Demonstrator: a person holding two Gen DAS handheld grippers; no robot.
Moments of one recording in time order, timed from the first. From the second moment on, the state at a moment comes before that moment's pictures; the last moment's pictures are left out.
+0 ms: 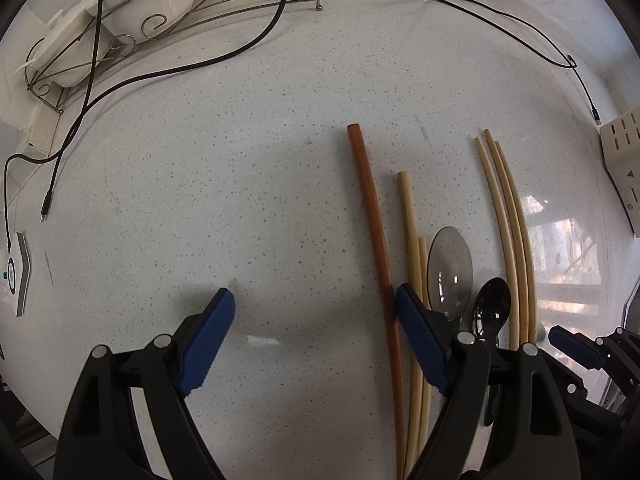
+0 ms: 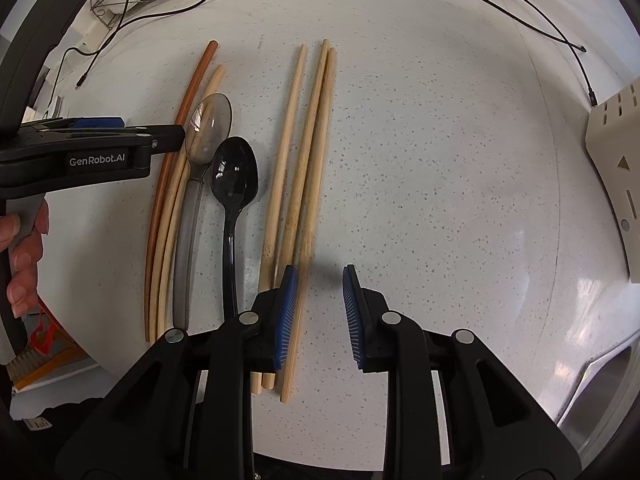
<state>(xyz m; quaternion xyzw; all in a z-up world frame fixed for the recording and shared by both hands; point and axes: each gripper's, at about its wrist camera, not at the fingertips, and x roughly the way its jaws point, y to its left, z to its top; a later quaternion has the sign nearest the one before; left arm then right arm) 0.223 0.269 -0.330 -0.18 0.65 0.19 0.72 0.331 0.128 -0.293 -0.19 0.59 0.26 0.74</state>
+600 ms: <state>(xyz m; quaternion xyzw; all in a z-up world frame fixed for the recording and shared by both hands) 0.232 0.266 -0.328 -0.16 0.65 0.18 0.72 0.322 0.147 -0.302 -0.23 0.59 0.25 0.73</state>
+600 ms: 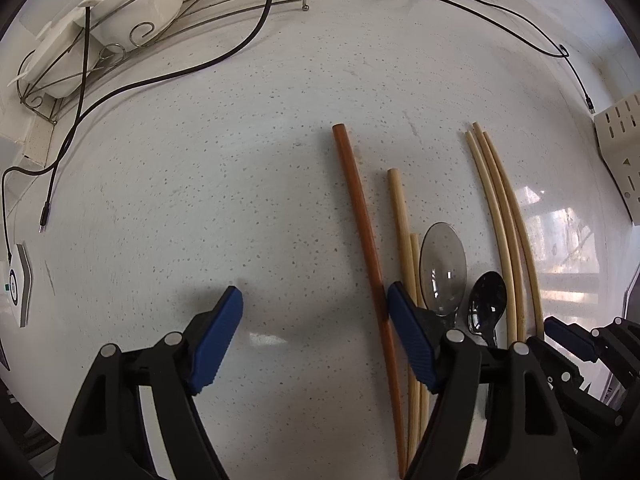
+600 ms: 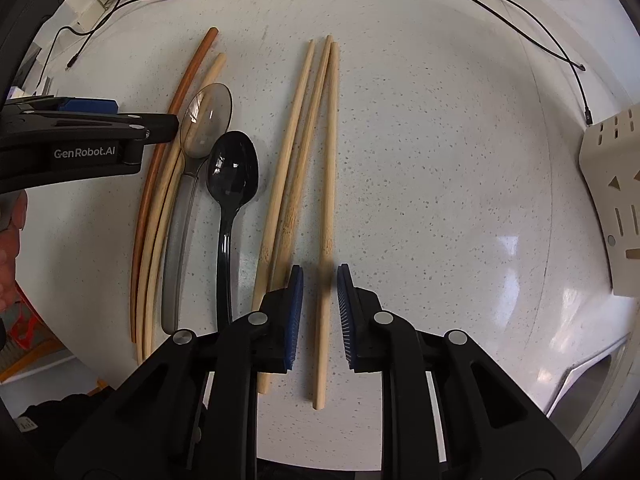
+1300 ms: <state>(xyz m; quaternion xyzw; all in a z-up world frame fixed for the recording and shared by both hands) 0.240 0.259 -0.325 -0.18 0.67 0.12 0.71 0.331 0.136 -0.299 -0.21 0.61 0.26 0.72</state>
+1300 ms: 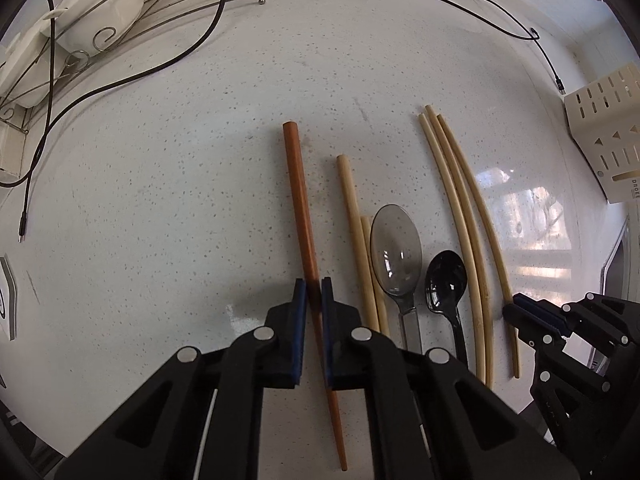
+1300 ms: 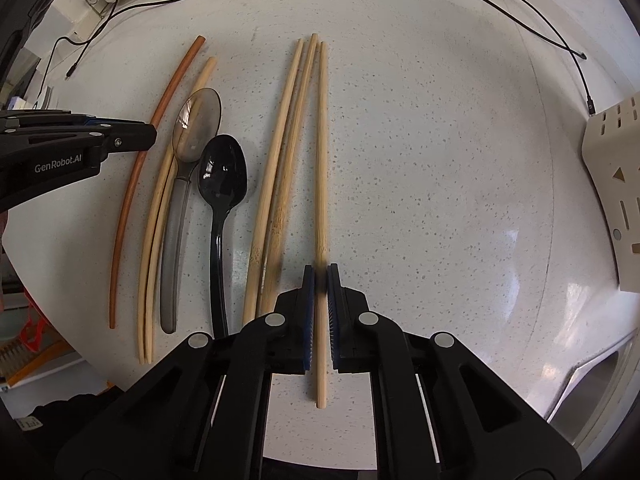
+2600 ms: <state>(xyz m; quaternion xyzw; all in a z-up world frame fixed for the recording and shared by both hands) 0.236 0.250 -0.223 -0.18 0.58 0.11 0.79 0.354 0.071 -0.217 -0.11 0.54 0.24 0.80</state>
